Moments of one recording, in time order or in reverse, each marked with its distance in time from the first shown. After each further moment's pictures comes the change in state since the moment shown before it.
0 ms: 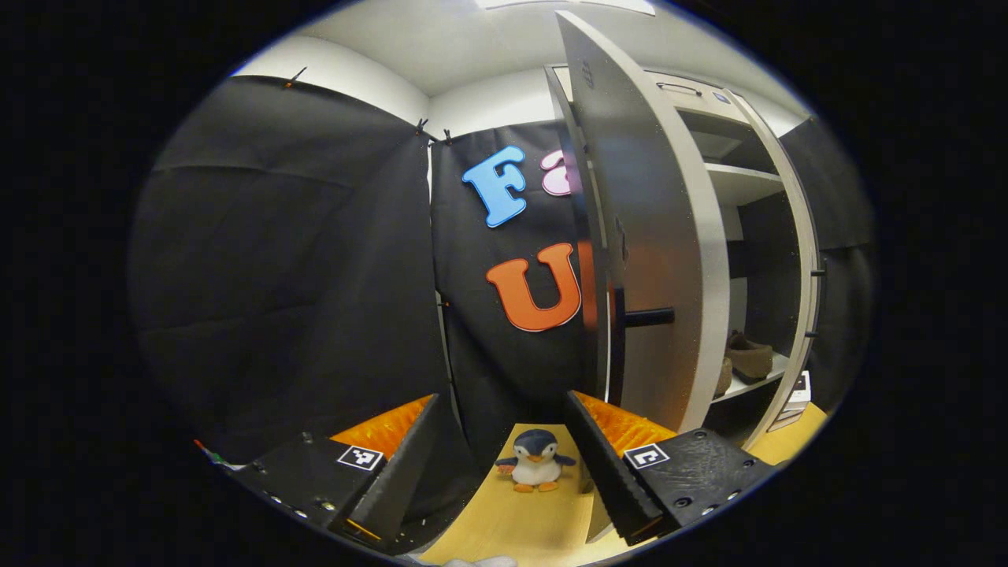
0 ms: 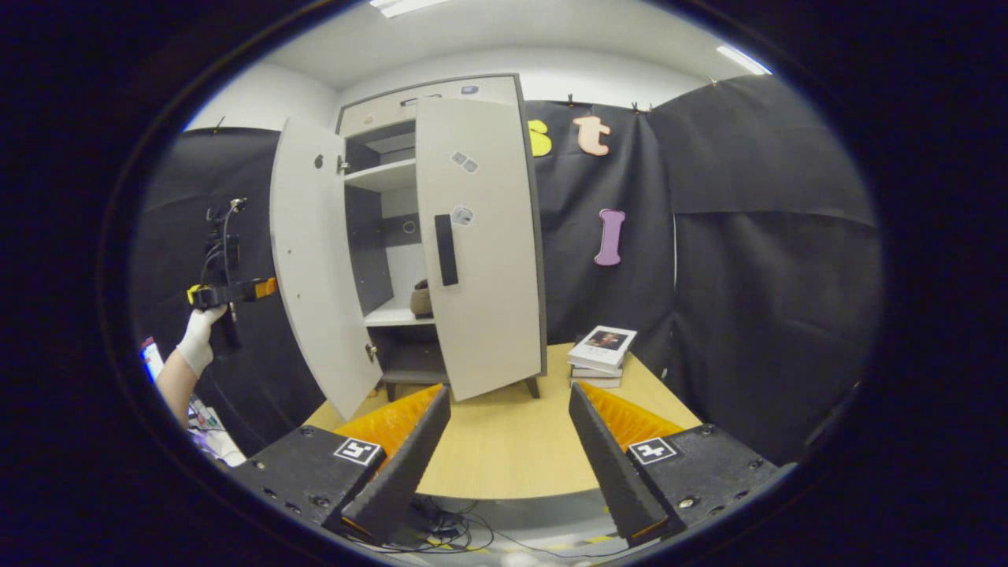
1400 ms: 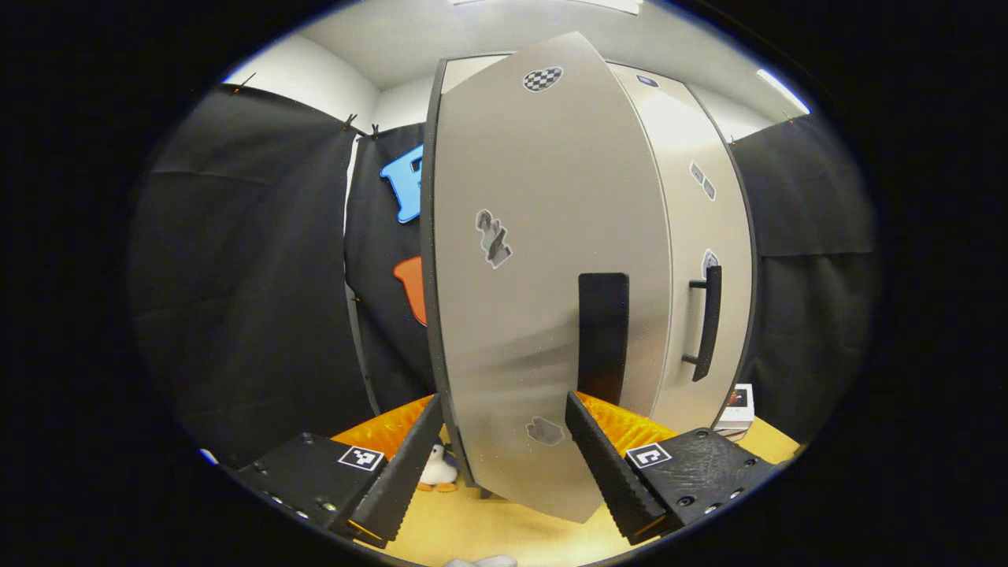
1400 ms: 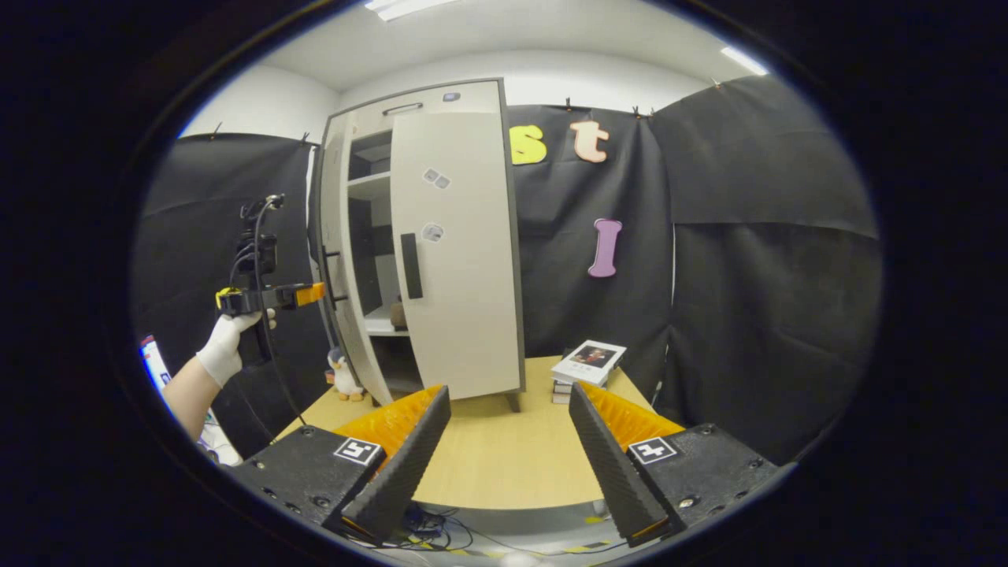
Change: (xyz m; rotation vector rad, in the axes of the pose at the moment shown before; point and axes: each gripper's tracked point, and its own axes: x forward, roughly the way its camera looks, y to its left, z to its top) left arm -0.008 -0.196 0.014 -0.048 0.016 -0.210; right arm 0.016 -0.064 0.050 -0.041 -0.029 0.021
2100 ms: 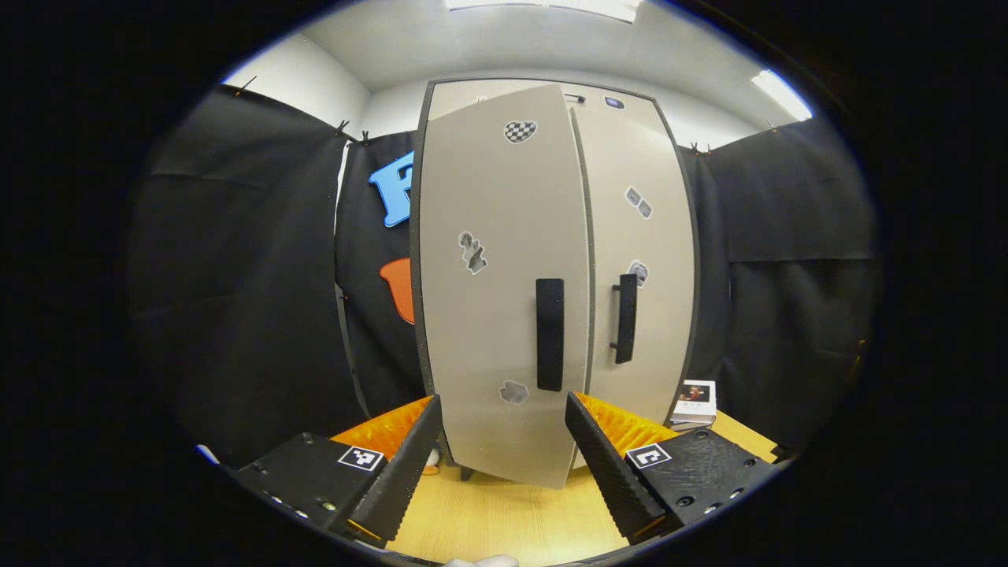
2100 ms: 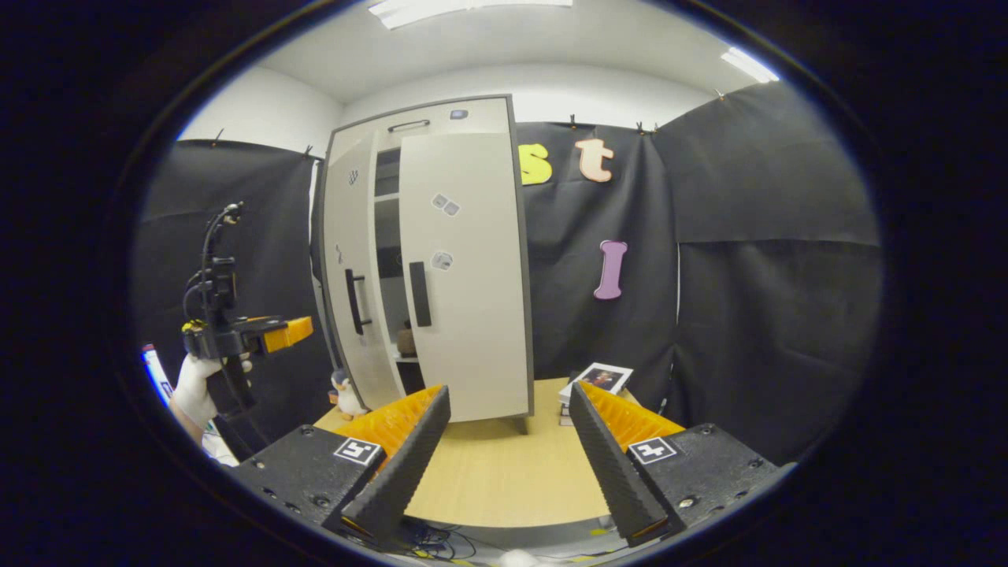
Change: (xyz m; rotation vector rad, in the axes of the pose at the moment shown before) left arm -0.107 -0.023 0.003 0.012 -0.009 -0.100; right arm 0.013 0.040 0.029 0.011 -0.075 0.010
